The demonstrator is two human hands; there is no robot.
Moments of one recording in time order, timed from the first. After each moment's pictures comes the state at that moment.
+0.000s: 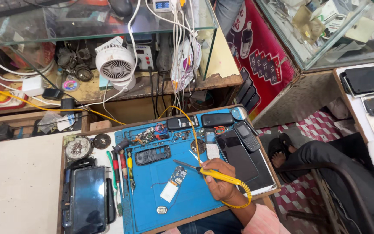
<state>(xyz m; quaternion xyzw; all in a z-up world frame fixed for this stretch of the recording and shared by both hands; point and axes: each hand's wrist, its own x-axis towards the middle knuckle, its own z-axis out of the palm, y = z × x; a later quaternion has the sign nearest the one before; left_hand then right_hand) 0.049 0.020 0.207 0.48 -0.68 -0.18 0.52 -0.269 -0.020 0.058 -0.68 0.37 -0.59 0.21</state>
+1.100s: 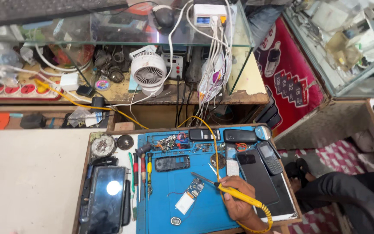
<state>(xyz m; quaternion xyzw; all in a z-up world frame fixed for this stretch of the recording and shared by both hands) 0.059 -0.022 0.207 0.43 -0.63 -0.34 0.56 -0.261 -0.024 0.046 -0.68 0.39 -0.58 0.22</state>
